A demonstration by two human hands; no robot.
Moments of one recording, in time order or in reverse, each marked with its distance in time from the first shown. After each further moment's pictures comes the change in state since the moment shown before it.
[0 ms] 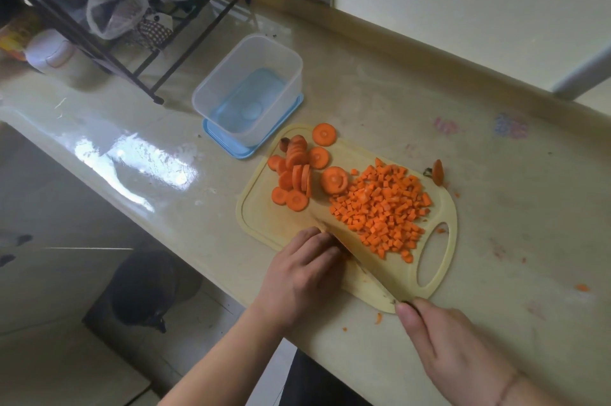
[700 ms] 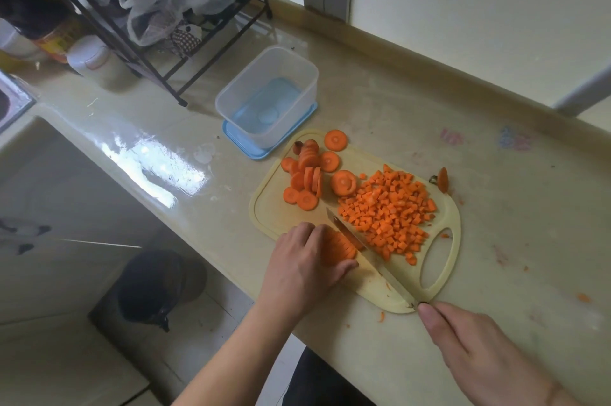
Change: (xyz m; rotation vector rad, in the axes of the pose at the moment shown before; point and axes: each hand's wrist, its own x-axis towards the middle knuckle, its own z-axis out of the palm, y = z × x) left_hand 0.010 0.015 -0.013 0.232 -0.035 -0.328; right_hand -0.012 0.001 -0.018 0.140 0.025 0.024
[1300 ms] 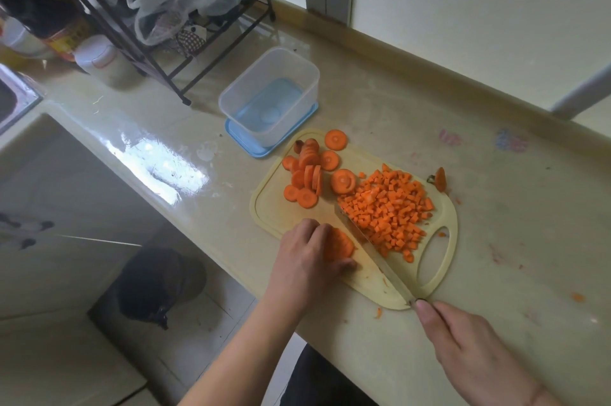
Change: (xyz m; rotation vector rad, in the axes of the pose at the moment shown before) left_hand -0.003 0.001 0.014 -0.058 0.049 -0.010; right_hand -0.006 -0.003 0.005 -0.026 0.034 0.024
